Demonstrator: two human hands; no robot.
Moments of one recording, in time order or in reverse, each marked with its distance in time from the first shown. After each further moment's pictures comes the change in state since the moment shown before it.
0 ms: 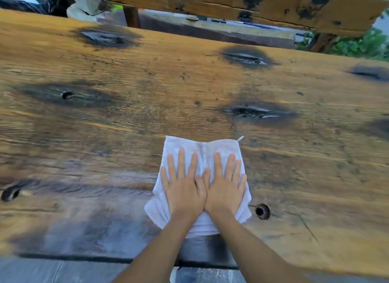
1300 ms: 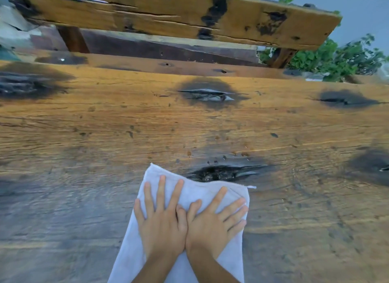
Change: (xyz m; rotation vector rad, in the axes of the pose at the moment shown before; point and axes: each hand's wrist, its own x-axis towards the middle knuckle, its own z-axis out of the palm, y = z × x) left_hand 0.163 0.073 0.011 0.083 -0.024 0.111; right_hand 0.163 -0.018 -0.058 0.120 -0.191 0.482
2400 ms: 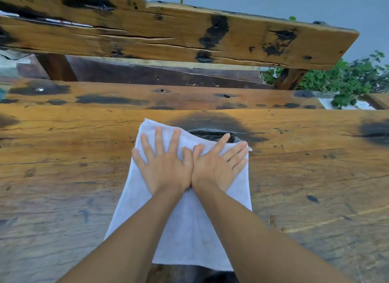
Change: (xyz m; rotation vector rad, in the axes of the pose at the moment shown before) left_hand 0.324 0.080 0.016 0.034 0.125 -0.111; right_hand 0.281 -0.182 -0.048 0.041 0.346 -0.097
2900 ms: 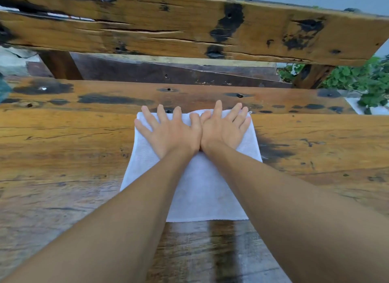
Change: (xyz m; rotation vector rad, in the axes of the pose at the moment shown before) left_hand 0.115 0.051 0.013 0.055 0.018 -0.126; right_hand 0.123 -0.061 0.002 -0.094 -0.006 -0.223
